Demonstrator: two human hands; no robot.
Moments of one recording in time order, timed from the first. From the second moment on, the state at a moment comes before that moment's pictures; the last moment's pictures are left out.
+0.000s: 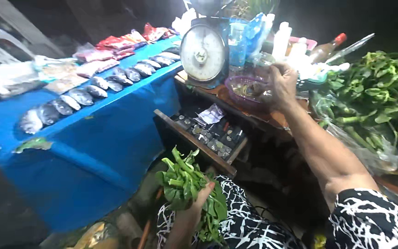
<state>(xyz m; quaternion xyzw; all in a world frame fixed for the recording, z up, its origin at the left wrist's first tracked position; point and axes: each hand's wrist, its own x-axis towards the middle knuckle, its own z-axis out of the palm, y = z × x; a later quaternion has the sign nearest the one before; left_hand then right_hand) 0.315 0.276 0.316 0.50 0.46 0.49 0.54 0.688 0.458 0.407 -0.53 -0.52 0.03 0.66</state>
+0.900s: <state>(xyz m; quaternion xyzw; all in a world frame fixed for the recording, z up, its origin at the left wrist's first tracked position) 0.306 0.273 0.336 0.43 0.37 0.48 0.67 0.496 0.320 0.369 -0.34 -0.61 0.55 0.46</state>
